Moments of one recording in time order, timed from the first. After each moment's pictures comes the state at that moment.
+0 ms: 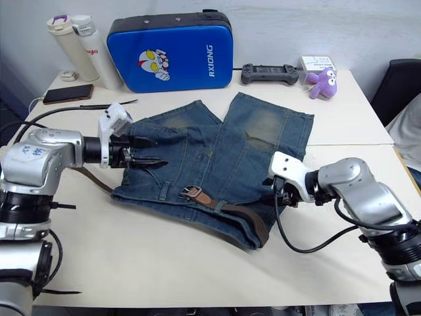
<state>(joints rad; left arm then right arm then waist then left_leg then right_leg) -0.74 0.77 -0.02 -0.04 -0.34 0.98 -1.04 -0.52 -0.97 0.27 -0.24 0.23 0.61 1.10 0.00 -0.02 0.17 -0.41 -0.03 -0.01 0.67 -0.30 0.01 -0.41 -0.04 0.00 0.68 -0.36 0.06</state>
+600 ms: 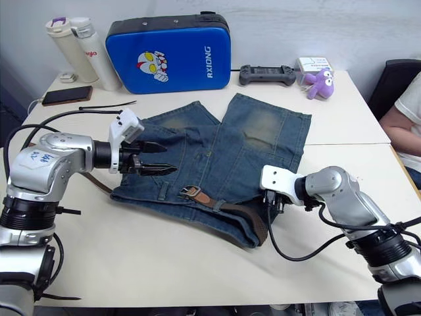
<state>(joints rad) -0.74 0.75 -0.06 -0.06 -0.36 0.96 -0.98 -0.49 -0.90 0.30 -0.13 0.06 0.41 1.06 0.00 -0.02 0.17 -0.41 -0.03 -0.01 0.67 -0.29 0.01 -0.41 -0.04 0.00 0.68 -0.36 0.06</state>
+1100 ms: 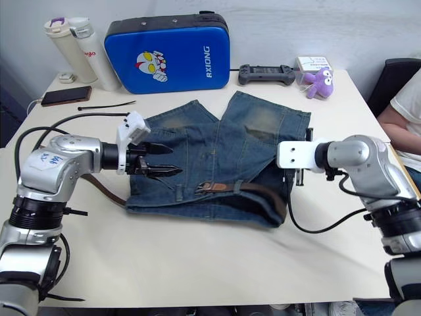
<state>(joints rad) -0.74 0.71 -0.09 -0.04 -0.36 0.94 -0.97 -0.77 -0.92 0.30 0.28 -0.18 -0.18 1.03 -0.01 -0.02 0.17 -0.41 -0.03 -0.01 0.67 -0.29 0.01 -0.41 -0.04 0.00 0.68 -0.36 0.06</state>
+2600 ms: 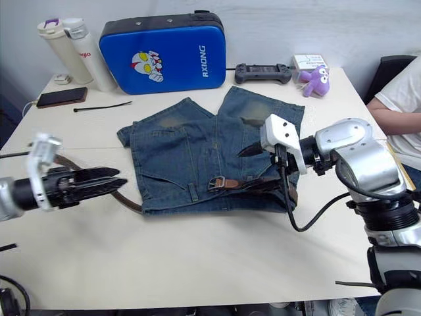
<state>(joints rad) -0.24 0.82 0.74 -0.40 -0.85 1.53 -0.79 -0.81 -0.82 0.19 -0.12 0.42 0.60 1.38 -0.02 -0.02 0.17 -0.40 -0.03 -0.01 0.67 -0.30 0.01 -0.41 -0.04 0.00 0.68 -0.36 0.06</state>
